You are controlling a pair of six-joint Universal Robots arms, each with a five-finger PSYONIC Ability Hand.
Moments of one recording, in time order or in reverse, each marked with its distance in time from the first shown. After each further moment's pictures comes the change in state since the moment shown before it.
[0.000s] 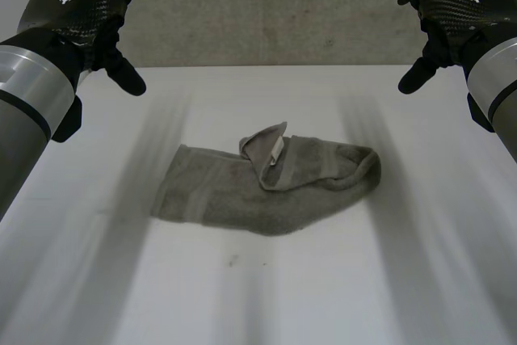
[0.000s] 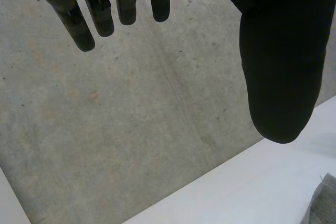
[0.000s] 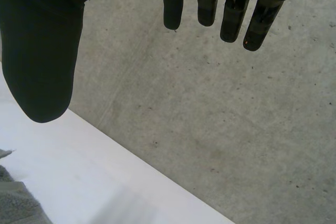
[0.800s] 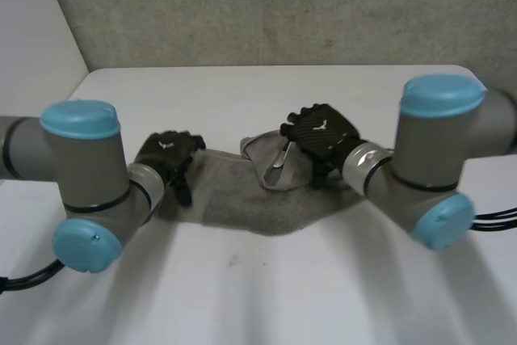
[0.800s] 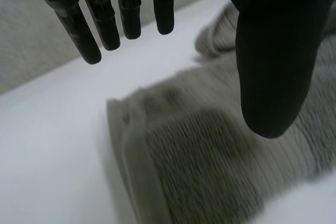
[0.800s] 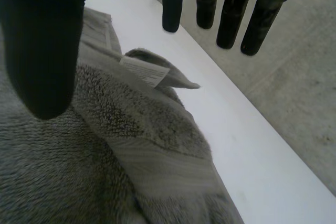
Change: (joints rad) left arm -0.017 -0.559 -0.005 0.061 0.035 0.043; right arm 0.128 0.524 -0.093 -0.095 -0.308 -0.282; left_hand 0.131 0.141 0.139 0.139 0.107; right_hand 0.033 0.033 0.072 0.045 0.054
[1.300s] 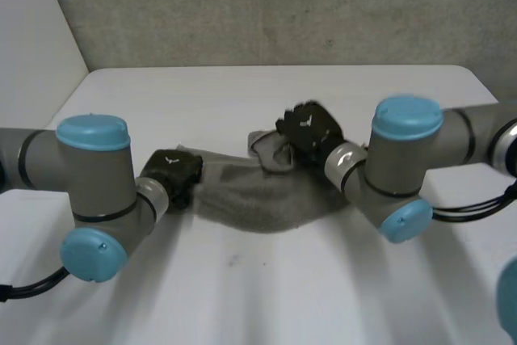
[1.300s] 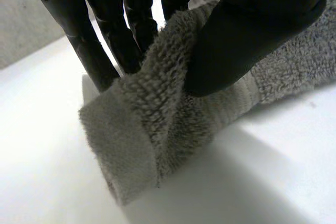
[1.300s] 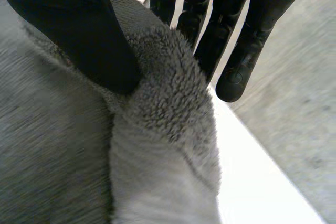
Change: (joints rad) left arm -0.008 -0.028 -0.017 -0.001 0.001 0.063; right arm 0.023 0.140 -0.113 -0.170 0.019 0.010; left_hand 0.833 0.872 0.870 0.870 0.858; right_hand 0.756 0.899 0.886 0.914 0.783
